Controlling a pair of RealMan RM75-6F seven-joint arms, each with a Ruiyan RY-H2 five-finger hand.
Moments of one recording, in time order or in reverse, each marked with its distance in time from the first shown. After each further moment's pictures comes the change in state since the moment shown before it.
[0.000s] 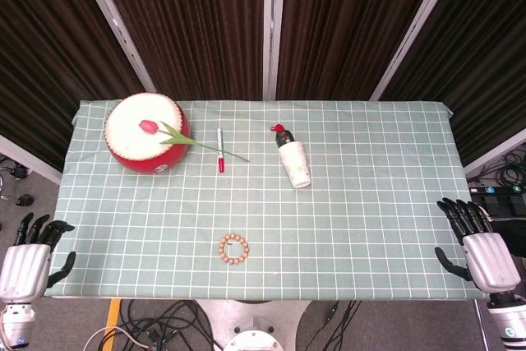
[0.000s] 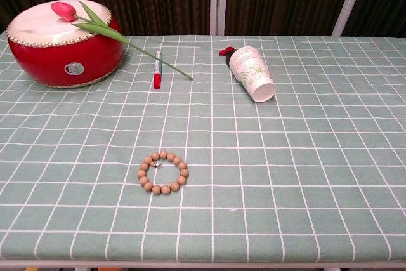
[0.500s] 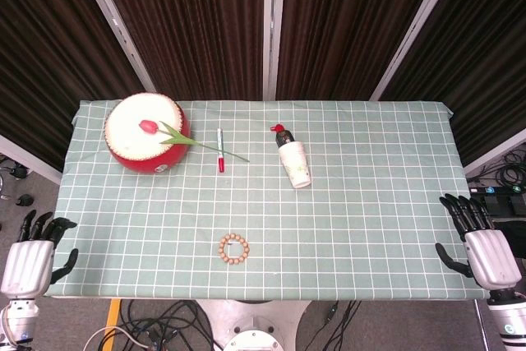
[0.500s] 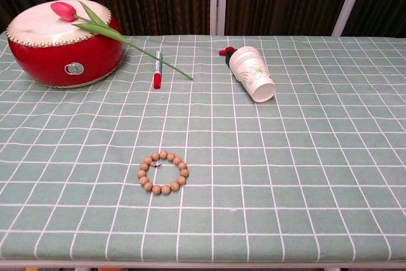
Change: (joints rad) left arm -0.006 -0.008 -0.039 -0.004 0.027 -0.033 0.024; right arm 0.008 -0.004 0.015 0.004 0.008 0.006 0.014
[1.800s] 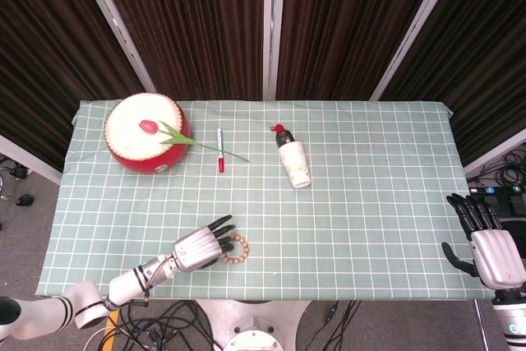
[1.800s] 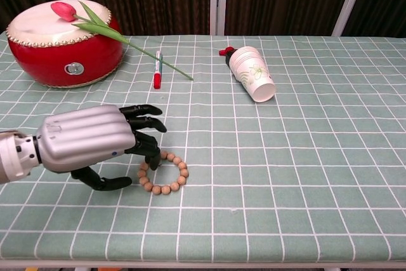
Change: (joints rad) left arm -0.604 -0.419 0.047 0.437 0.407 -0.526 -0.107; right arm -0.006 0.016 0.001 -0.017 0.032 -0.010 -0.006
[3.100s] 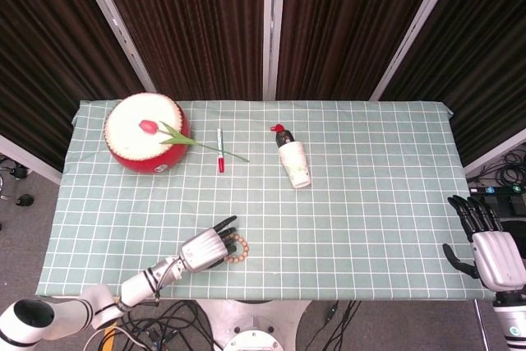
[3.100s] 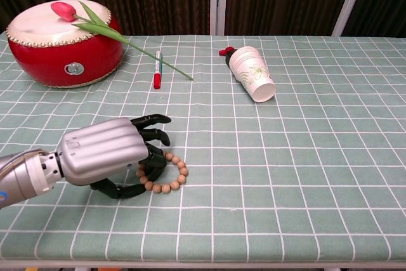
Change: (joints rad) left arm 0.002 -0.175 0.067 0.238 -0.060 0.097 -0.034; right arm -0.010 0.007 -0.001 -0.019 0.005 0.003 -0.016
